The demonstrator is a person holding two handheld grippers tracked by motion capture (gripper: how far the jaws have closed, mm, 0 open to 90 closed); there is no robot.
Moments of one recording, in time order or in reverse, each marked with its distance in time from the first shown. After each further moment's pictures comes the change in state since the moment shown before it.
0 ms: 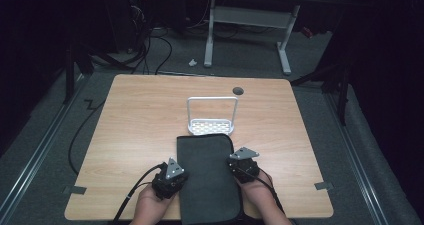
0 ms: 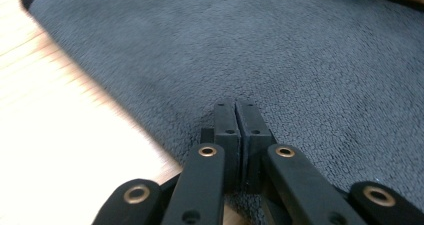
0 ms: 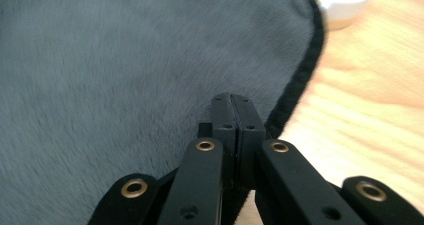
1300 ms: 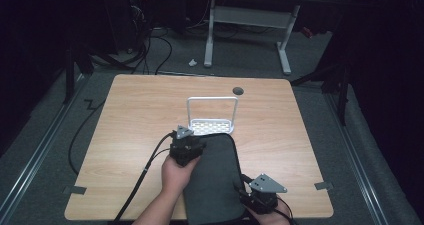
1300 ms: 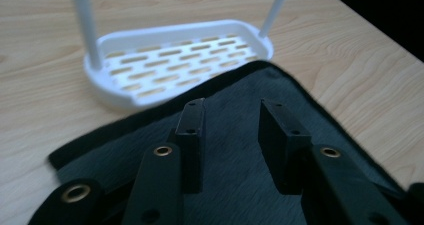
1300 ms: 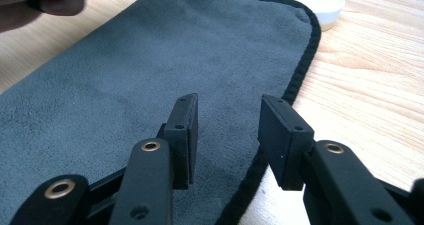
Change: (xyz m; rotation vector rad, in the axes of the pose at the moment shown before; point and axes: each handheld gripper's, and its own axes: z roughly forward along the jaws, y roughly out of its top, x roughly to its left) left arm 0.024 0.078 0.040 -0.152 0.031 -0.285; right arm 0.023 -0.051 -0.078 -0.190 0.032 0.050
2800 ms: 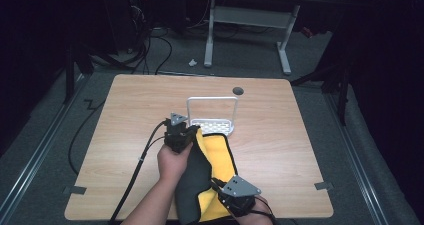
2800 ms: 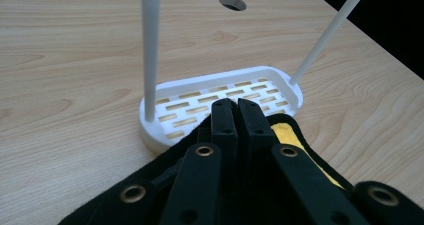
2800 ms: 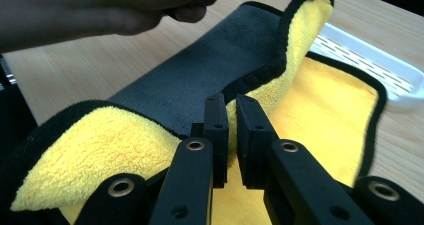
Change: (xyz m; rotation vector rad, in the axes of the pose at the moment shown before) left arm 0.007 0.041 0.000 -0.037 0.080 -0.032; right arm 0.052 0.039 0.010 -0.045 0.117 -0.164
